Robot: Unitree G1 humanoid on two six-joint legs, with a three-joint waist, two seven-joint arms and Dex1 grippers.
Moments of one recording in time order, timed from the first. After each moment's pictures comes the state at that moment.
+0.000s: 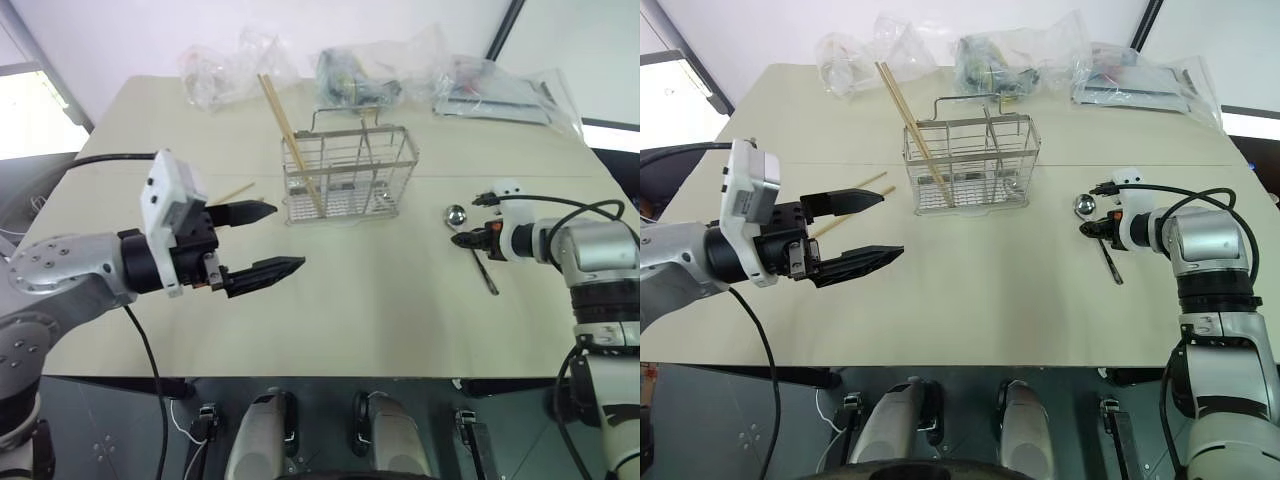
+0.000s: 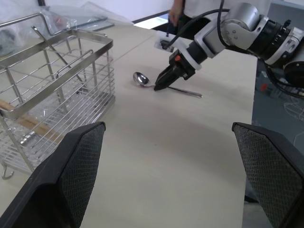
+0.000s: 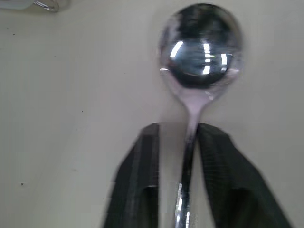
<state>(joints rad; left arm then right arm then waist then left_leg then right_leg) -0.37 0.91 0.29 -0.69 -1.21 0.95 -0.55 -0.72 -0.76 -0.02 0.37 0.21 1.03 0.74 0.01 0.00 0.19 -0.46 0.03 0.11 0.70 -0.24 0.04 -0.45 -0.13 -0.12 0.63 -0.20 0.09</state>
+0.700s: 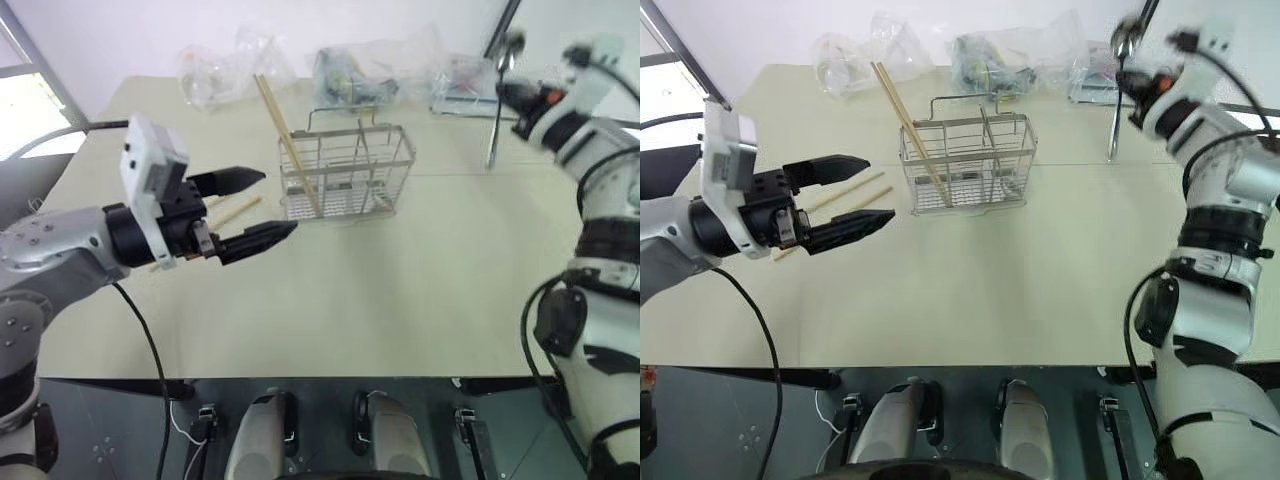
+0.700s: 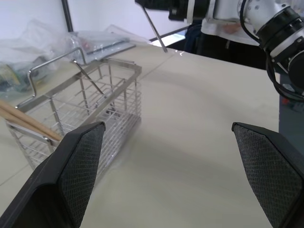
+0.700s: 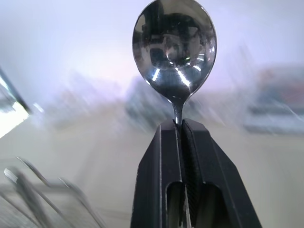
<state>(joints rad) -0.49 0.91 0.27 -0.59 -1.17 0.90 -0.52 -1.15 -0.54 -0.44 0.52 0.44 0.64 0.47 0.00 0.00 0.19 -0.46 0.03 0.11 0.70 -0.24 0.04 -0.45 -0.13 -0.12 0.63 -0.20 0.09</state>
